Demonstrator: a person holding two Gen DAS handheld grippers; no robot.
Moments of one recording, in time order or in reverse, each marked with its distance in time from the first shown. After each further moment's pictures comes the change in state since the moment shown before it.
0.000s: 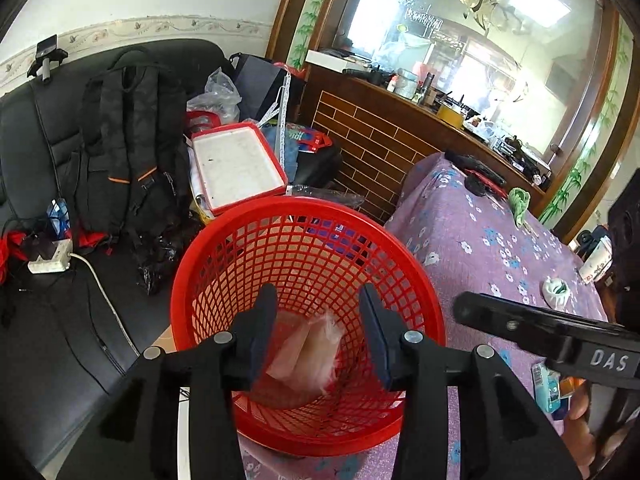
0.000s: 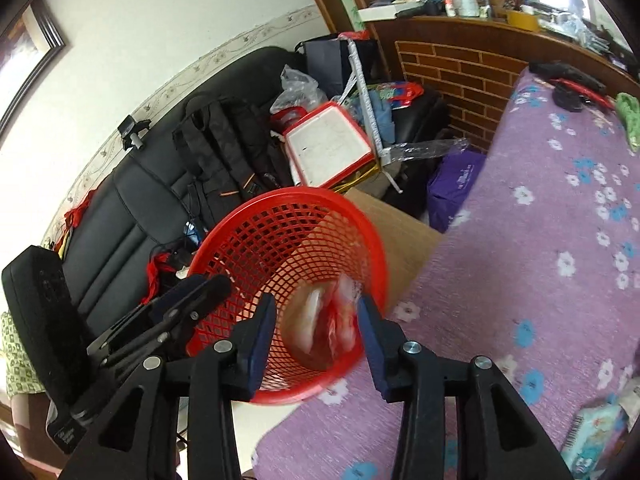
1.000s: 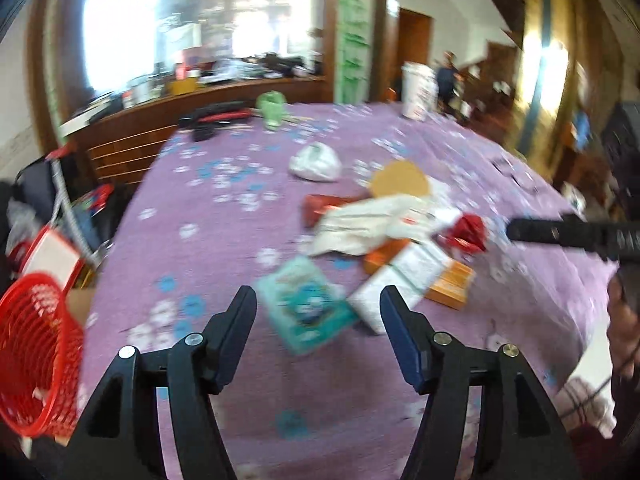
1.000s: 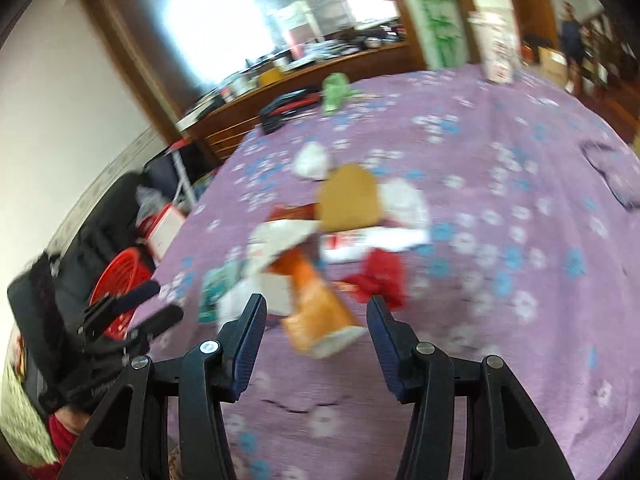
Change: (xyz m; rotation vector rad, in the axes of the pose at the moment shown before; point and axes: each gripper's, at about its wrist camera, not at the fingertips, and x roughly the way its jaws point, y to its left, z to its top) left arm -0.024 -0.289 -0.130 0.713 0.101 -0.417; right arm -0.267 -0.228 -0.211 0.454 -0.307 -0.329
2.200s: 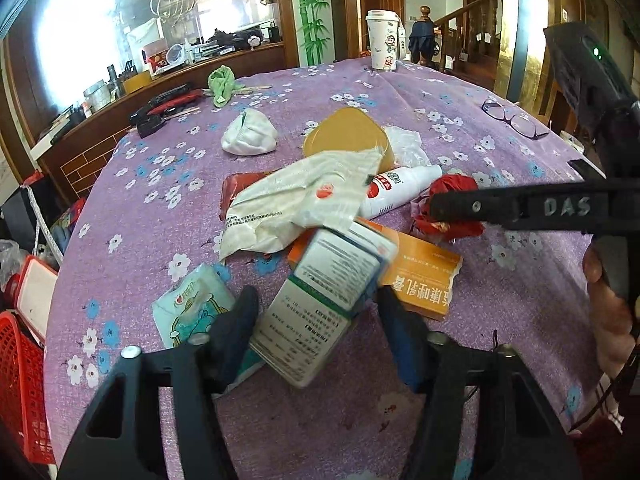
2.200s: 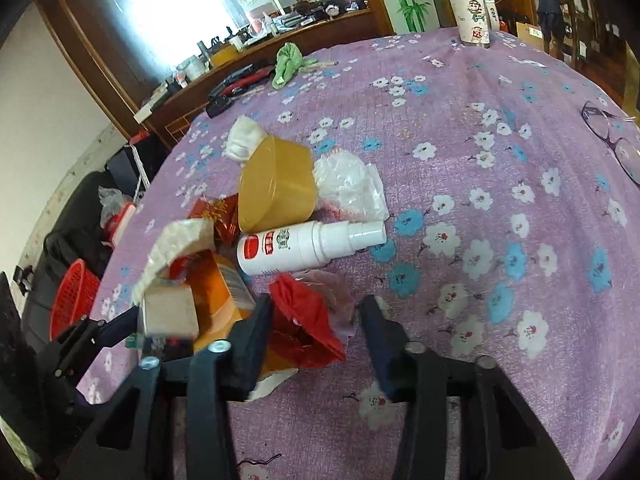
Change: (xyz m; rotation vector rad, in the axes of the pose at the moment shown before) left arm 0.071 -0.059 0.006 0.103 0.107 0.013; right arm 0.074 -0.032 0.011 0.016 0.086 -0.090
